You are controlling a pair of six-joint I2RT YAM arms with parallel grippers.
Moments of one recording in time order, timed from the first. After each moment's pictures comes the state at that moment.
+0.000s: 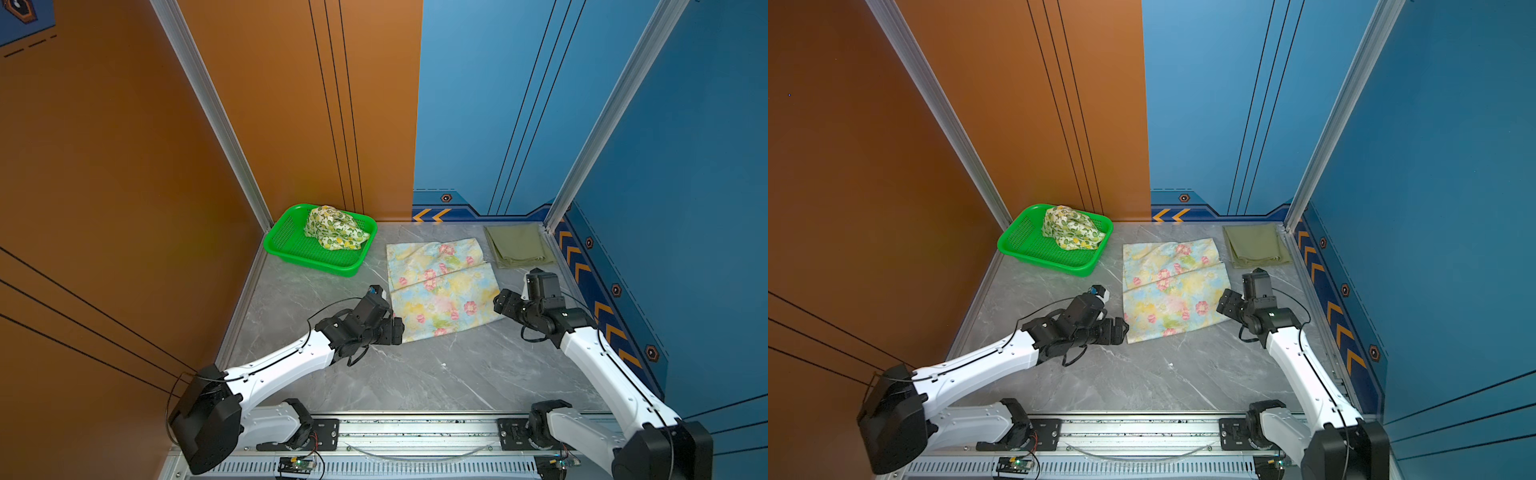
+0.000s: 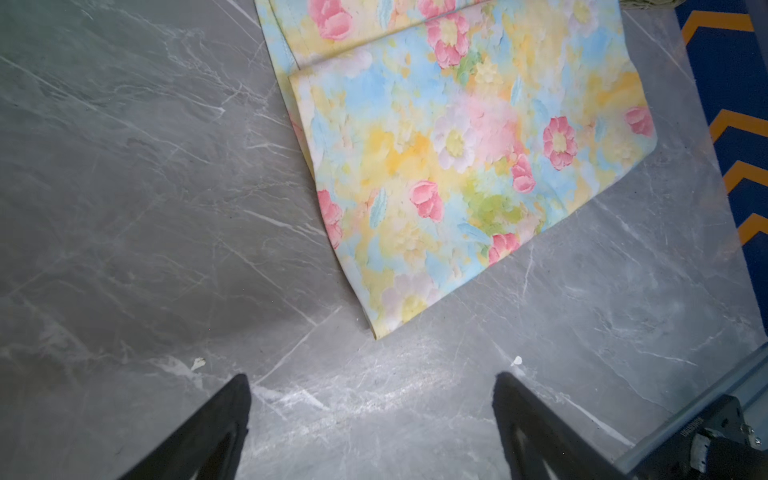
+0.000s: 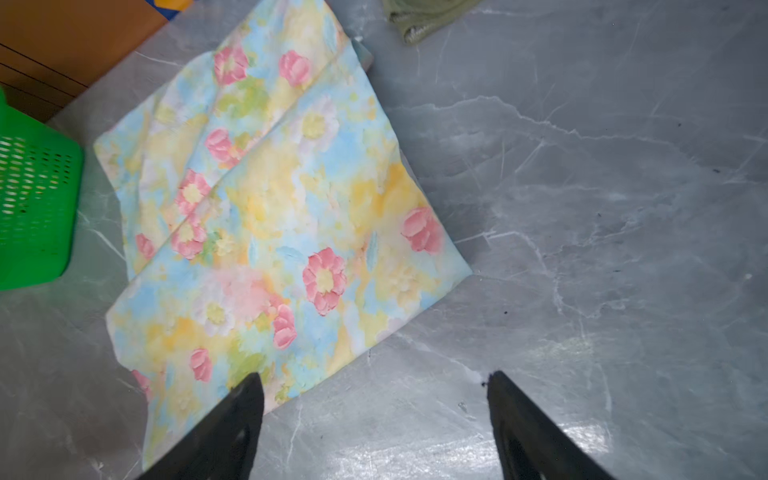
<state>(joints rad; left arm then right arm) -0.76 1.27 0.79 -0.40 -0.06 -0.66 0.12 1.11 0.78 -0.59 -0.02 0.54</state>
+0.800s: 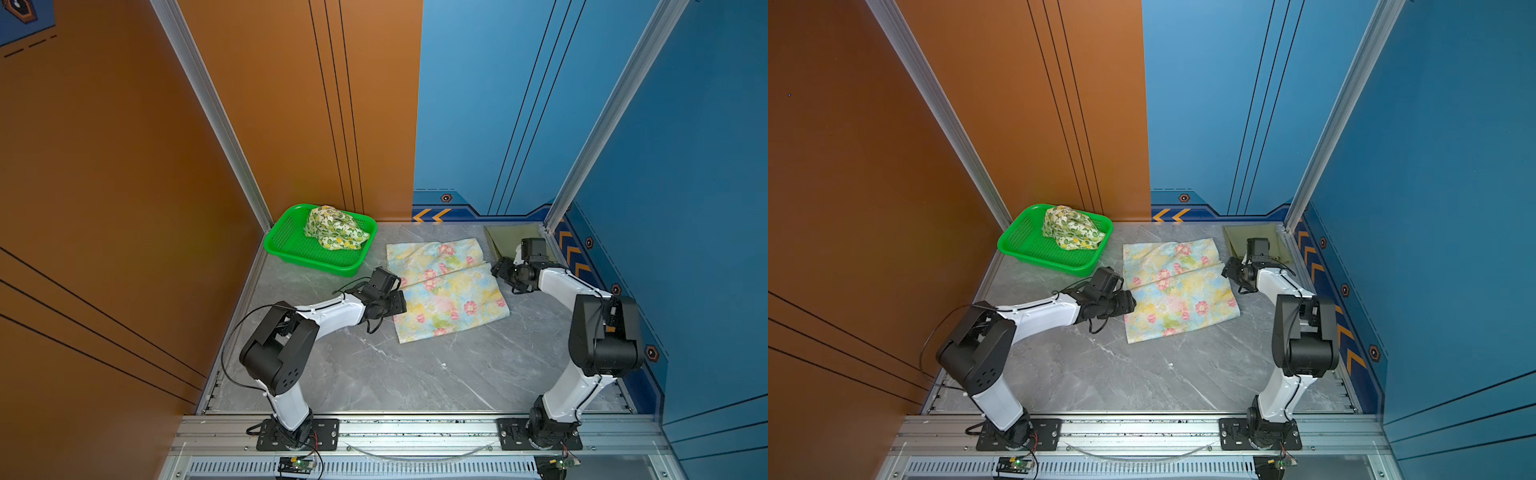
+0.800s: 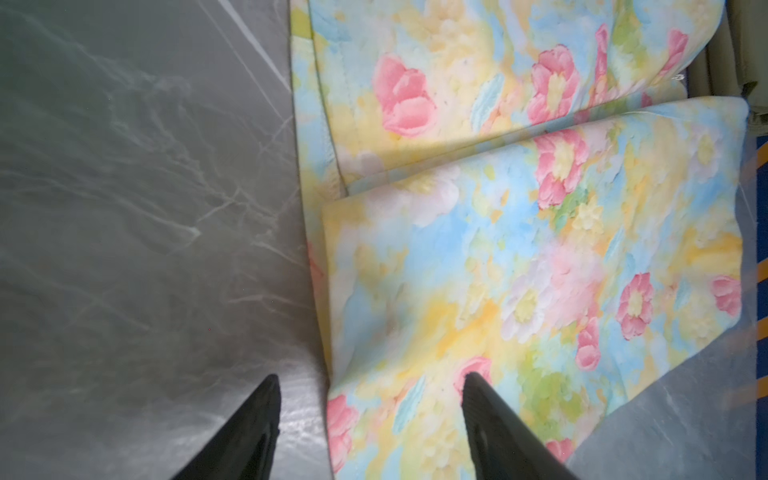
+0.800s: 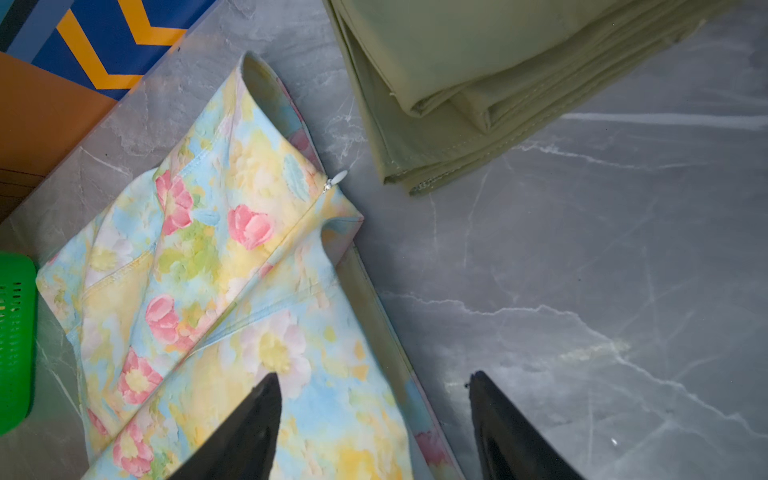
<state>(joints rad) -0.59 1.75 1.01 -0.17 0.06 -0.75 -0.05 1.78 1.15 -0.30 -0.18 0.47</state>
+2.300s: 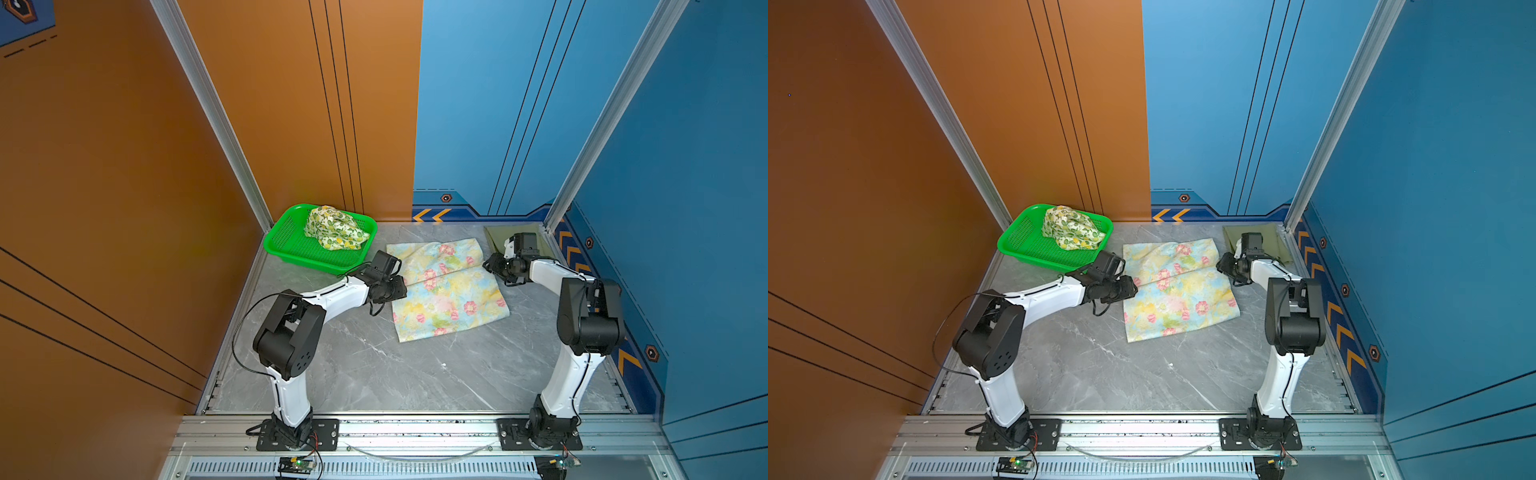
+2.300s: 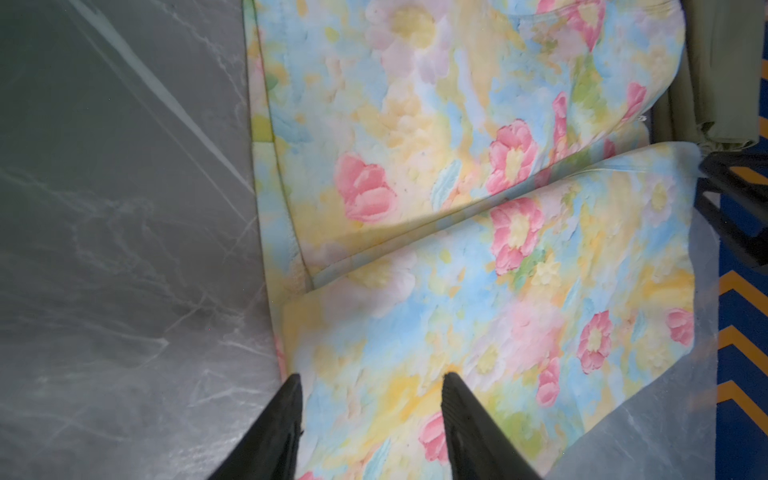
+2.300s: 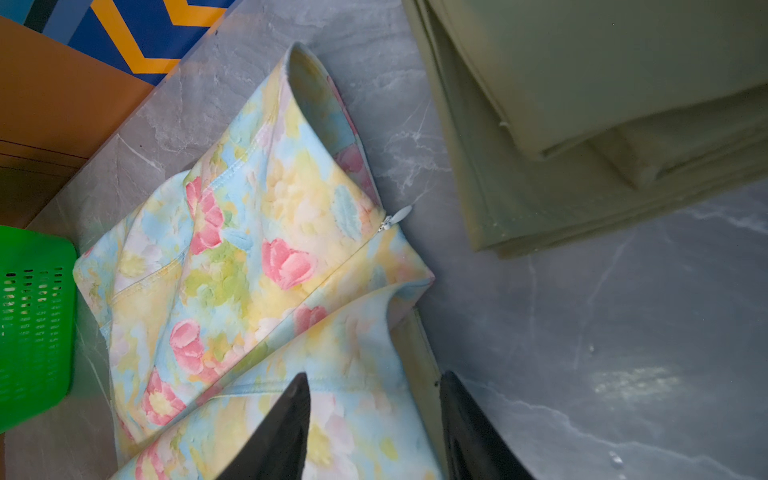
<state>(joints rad) -0.53 1.85 1.21 -0.30 0.12 -0.70 -0.04 1.95 1.29 -0.26 -0.30 0.44</state>
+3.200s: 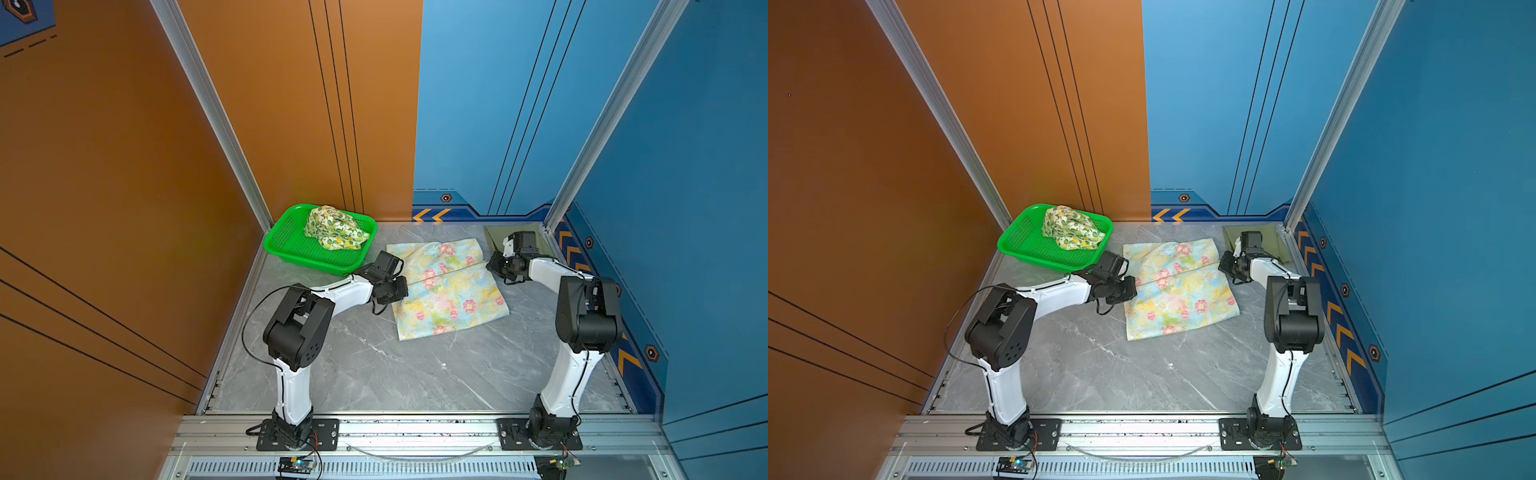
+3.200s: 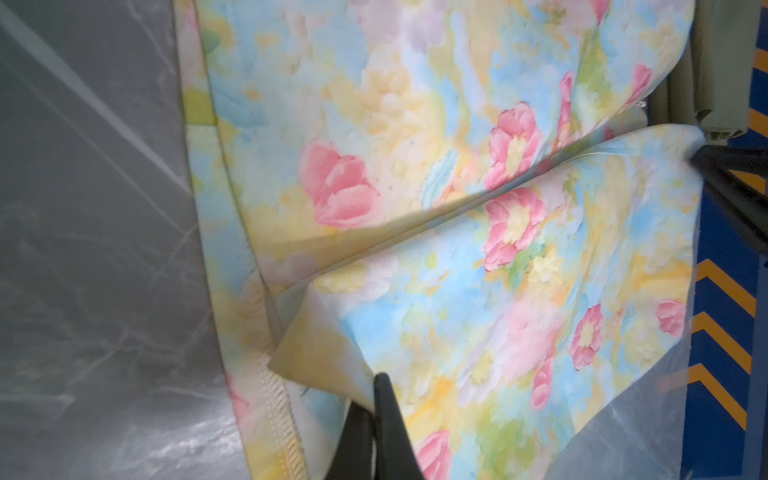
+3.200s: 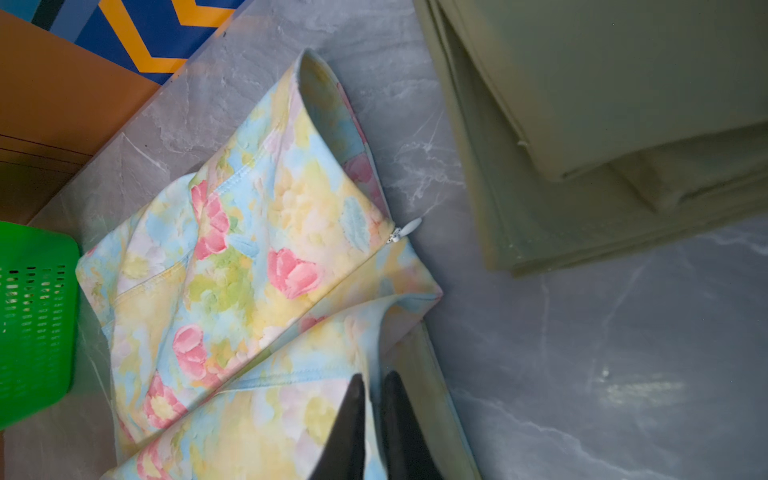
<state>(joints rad) -0.52 1.93 1.26 -0.25 0.20 -0.70 -0.04 1.97 1.32 -0.26 -0.31 0.44</state>
